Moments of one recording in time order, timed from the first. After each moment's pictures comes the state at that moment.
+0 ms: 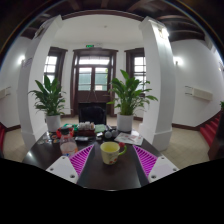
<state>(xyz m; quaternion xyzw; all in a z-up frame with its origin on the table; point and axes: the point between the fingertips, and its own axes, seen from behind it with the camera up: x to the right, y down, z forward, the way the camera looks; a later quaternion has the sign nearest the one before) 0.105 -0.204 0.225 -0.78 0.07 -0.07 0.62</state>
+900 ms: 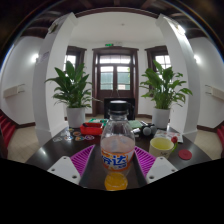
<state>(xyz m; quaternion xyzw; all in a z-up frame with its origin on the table) -0.052 -0.080 0.128 -0.77 -0.01 0.01 0.63</state>
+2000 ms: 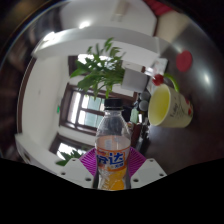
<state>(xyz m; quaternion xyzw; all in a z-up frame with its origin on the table) 0.004 0.009 0.168 -0.55 0.45 0.44 0.55</state>
